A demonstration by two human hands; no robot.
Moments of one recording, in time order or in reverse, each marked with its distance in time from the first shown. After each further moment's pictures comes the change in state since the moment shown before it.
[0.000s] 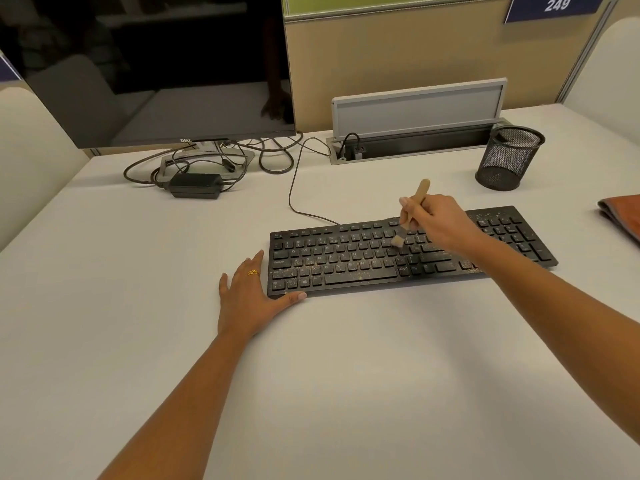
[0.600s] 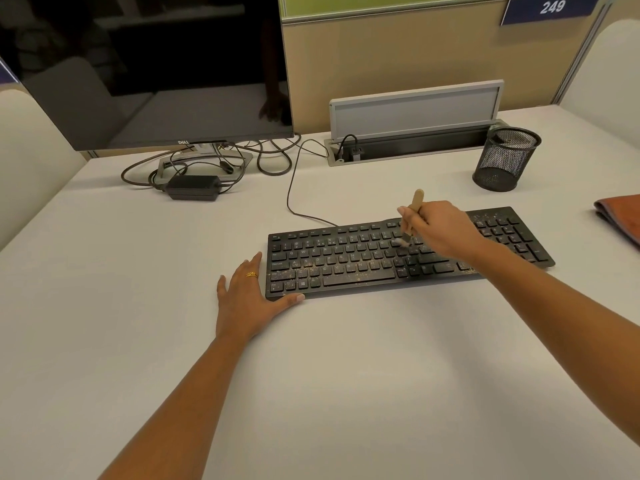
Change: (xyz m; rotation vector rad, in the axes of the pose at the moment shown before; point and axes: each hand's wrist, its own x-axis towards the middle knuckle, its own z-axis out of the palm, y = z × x) left_hand 0.001 0.001 -0.001 -0.012 -0.009 -0.008; right_hand -0.003 0.005 0.001 -0.252 -0.010 -0.040
